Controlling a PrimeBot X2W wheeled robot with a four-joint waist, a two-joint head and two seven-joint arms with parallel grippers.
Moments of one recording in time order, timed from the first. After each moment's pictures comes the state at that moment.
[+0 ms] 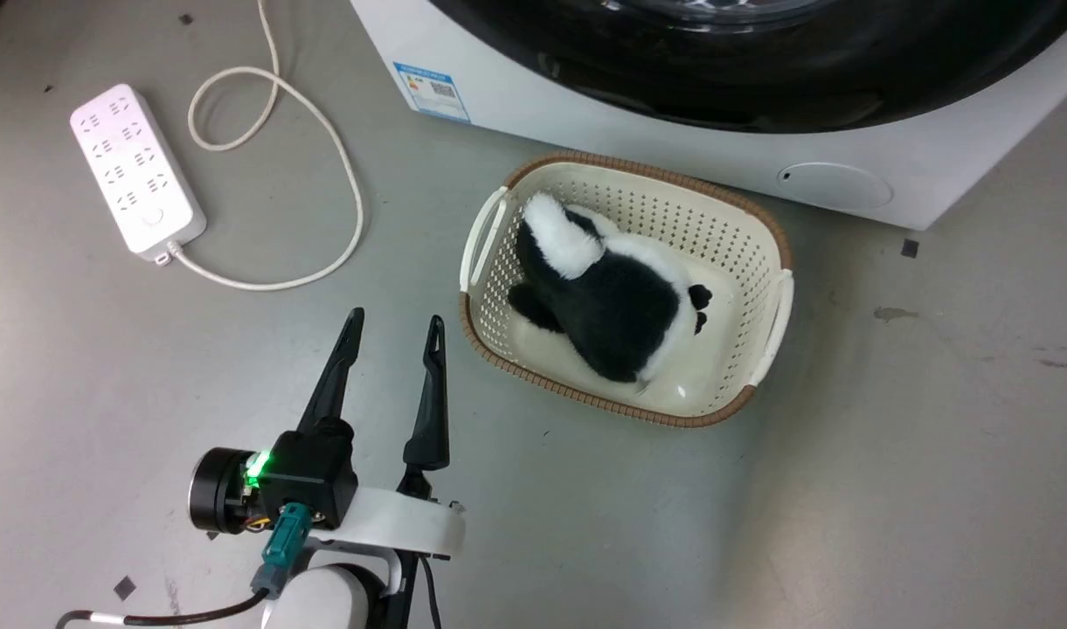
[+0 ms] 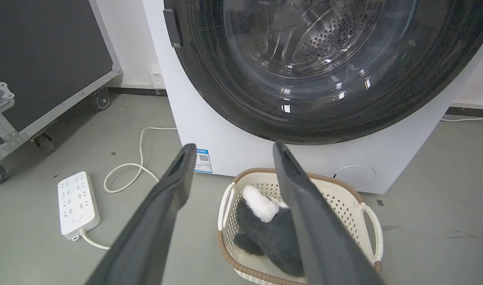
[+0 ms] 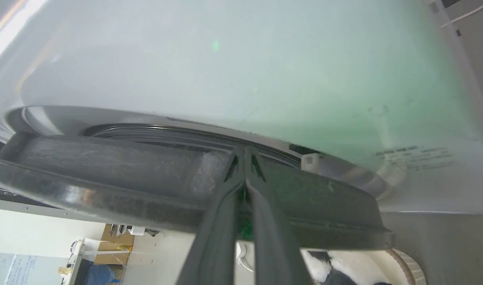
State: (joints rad) left arm -0.17 0.05 -0.21 -0.03 -0.09 0.10 -0.21; right arm -1.30 -0.19 -0.56 0.76 0.59 0.13 0.67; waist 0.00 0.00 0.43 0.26
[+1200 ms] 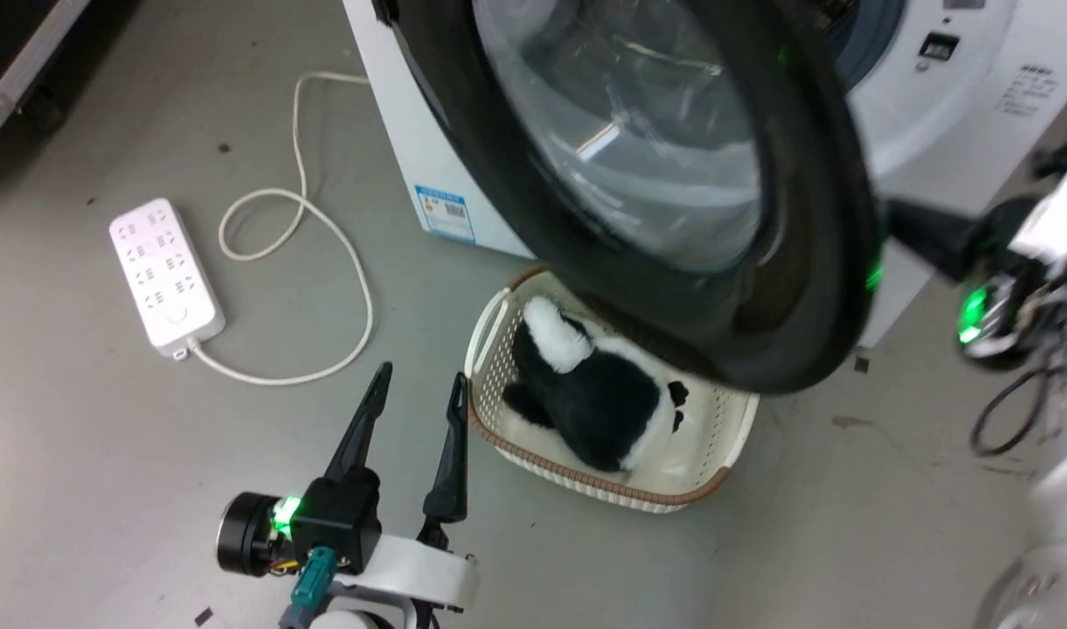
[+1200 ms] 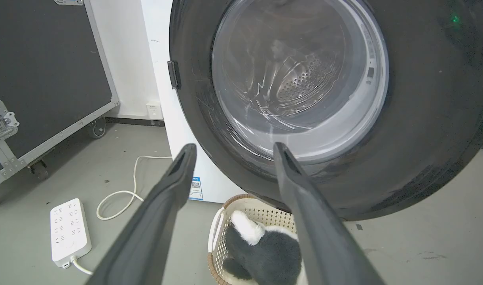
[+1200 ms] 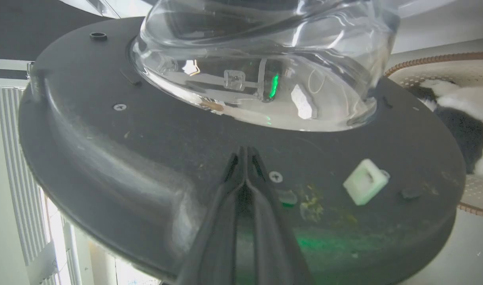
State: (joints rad) left arm -0.11 0.05 -0.25 0.03 -0.09 0.08 -0.26; right arm -0.90 -0.06 -0.58 0.64 0.96 0.13 1.18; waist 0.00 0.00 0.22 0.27
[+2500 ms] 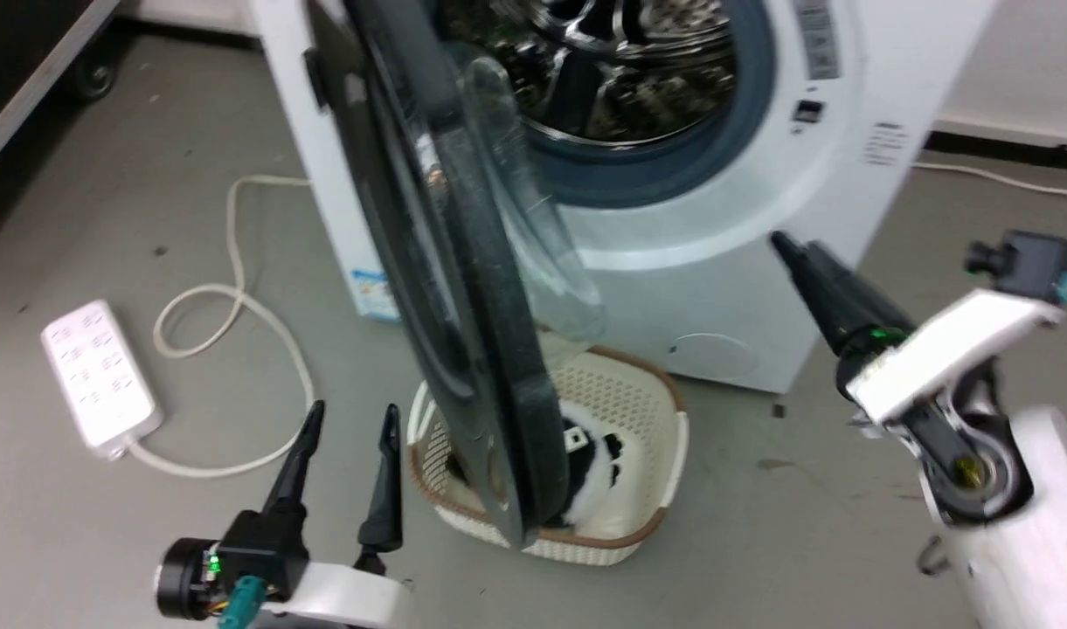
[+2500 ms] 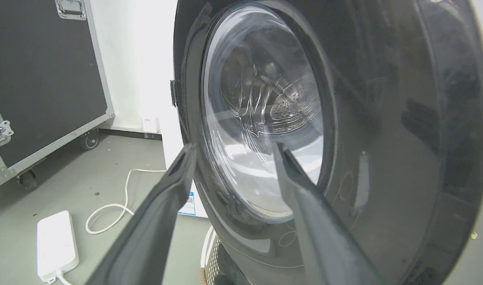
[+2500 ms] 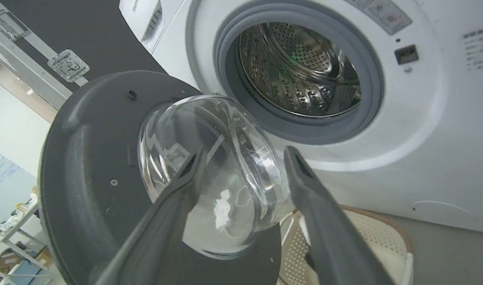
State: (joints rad) left arm -0.02 0.05 -0.13 0.02 -0.11 0.02 -0.26; right arm -0.48 -0.20 0.16 0.24 1.04 0.13 0.28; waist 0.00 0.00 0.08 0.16
